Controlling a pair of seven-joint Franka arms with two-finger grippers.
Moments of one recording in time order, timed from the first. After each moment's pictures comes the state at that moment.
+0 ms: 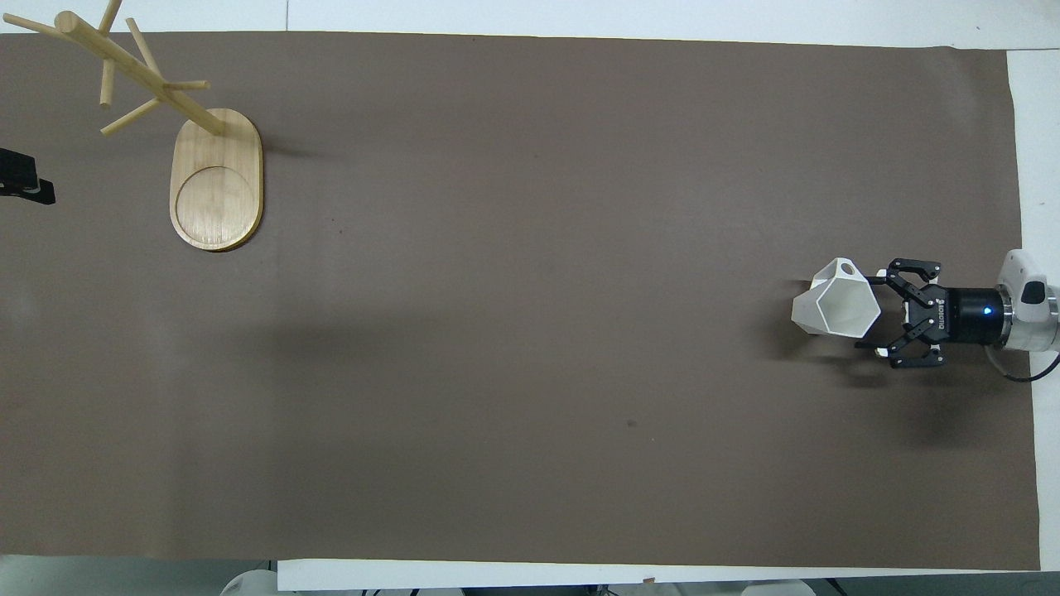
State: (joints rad) left arm 0.04 0.00 -0.04 -1.60 -0.03 1.63 -0.09; right arm -0.50 0.45 -0.10 -2.05 1.00 1.52 -2.51
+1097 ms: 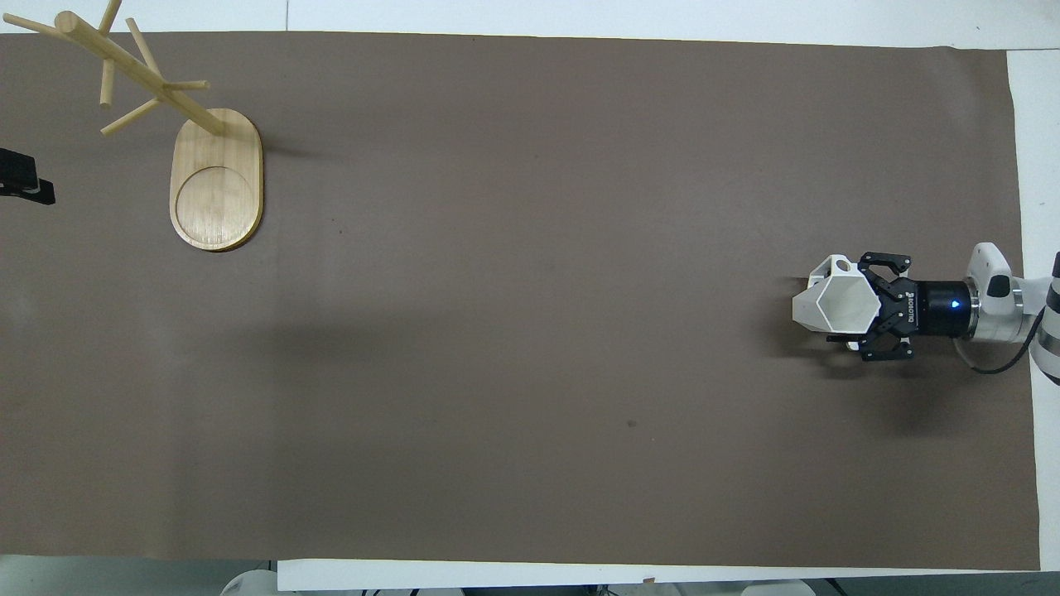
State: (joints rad) left arm 0.04 0.00 -0.04 -1.60 -0.03 1.63 -0.09; right arm -0.44 0.45 -0.10 -2.09 1.04 1.56 -2.55
